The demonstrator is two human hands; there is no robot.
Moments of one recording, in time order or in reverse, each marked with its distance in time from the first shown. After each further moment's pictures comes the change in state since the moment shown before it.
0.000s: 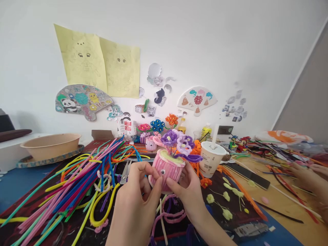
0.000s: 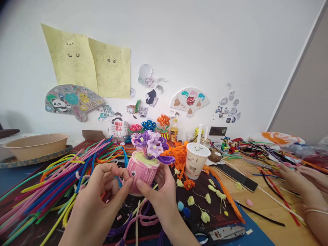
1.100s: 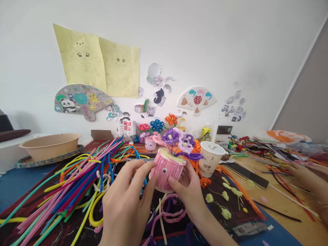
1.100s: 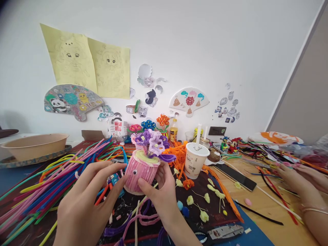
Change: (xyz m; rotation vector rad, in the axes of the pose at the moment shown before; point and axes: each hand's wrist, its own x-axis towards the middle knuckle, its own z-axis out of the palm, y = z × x) left_hand 0.005 0.004 -0.013 0.490 0.248 0.541; right_hand 0.001 0.000 -0.004 0.024 -0.005 0.007
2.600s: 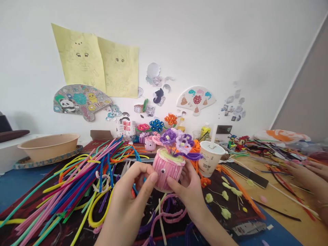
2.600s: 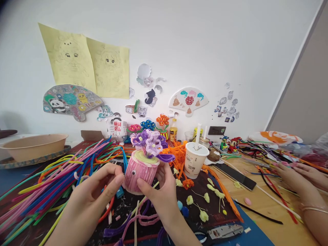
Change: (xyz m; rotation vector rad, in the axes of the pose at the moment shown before) left_hand 0.008 -0.004 0.000 -0.703 -0.292 -0.560; right_hand 0.002 0.000 -0.001 -0.033 -0.021 -0.066
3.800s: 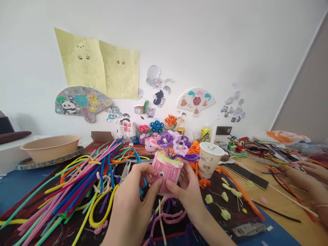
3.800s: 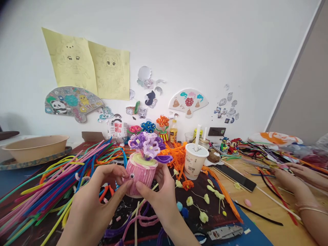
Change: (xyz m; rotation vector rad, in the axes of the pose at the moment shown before) left_hand -0.009 0.000 0.011 0.324 0.199 0.180; right_hand -0.004 -0.005 0.003 -0.044 -0.021 0.016
